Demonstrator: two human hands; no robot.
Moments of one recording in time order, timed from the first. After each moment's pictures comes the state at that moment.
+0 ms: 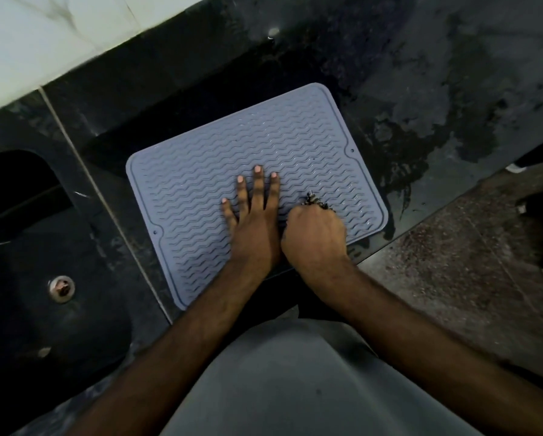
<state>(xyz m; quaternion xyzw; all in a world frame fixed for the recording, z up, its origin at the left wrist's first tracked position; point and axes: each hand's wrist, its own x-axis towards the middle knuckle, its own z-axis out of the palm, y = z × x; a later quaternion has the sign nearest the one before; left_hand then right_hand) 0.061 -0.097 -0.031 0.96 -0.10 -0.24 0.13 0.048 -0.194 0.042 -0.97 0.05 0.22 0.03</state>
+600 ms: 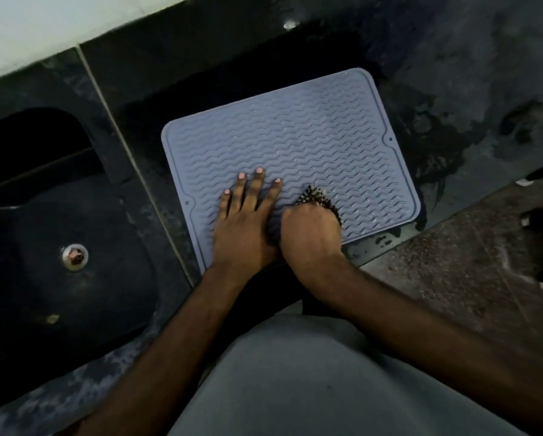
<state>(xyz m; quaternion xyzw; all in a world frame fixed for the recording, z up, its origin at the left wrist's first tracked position) 0.027 -0.009 -0.038 0.97 -0.14 -0.16 0.14 0.031 -0.128 0.029 -0.97 -0.02 0.23 -0.04</state>
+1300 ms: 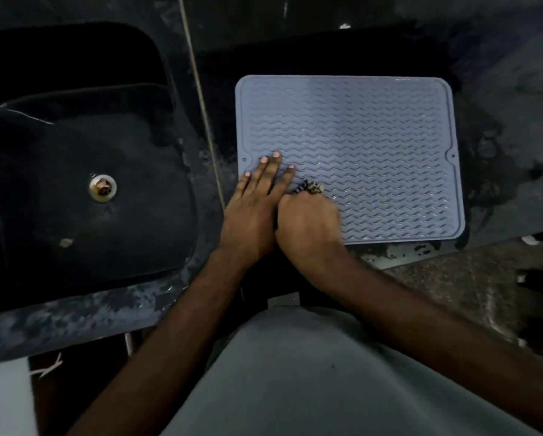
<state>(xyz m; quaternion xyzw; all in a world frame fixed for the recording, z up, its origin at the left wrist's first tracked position) -0.008 0.048 -0.044 0.97 -0.06 -0.11 0.21 0.010 -0.048 0.033 -0.96 -0.16 0.20 -0.08</state>
